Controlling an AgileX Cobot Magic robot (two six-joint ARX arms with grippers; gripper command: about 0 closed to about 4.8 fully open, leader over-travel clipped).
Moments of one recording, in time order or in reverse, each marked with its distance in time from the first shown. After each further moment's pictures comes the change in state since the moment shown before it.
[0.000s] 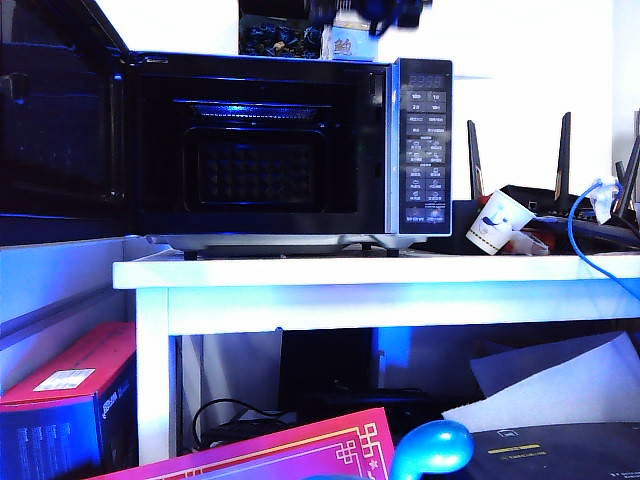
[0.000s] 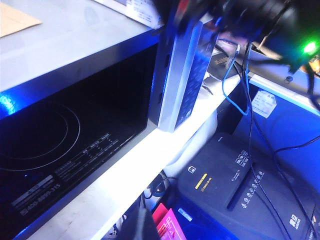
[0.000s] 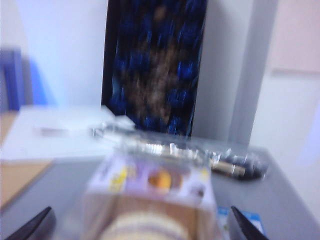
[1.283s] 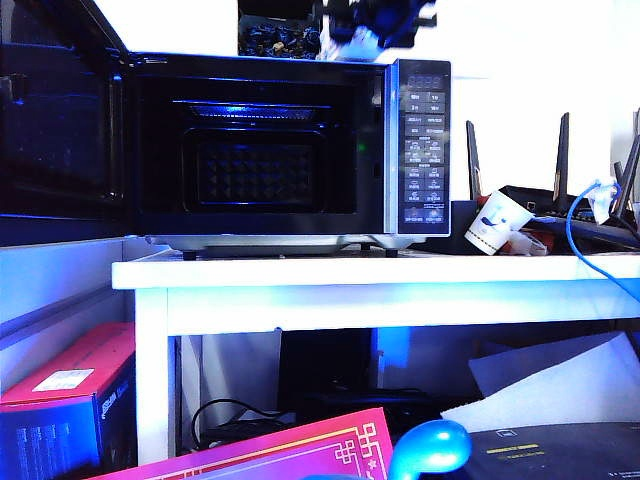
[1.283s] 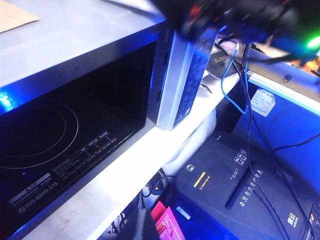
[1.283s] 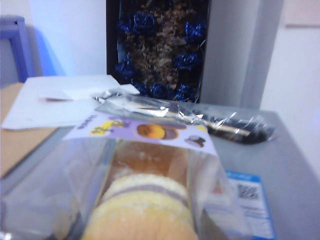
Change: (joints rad) left arm 0.000 0.000 0.000 -0.009 0.000 0.000; right arm -0.024 -0.029 0.000 -0.162 -0.062 0.072
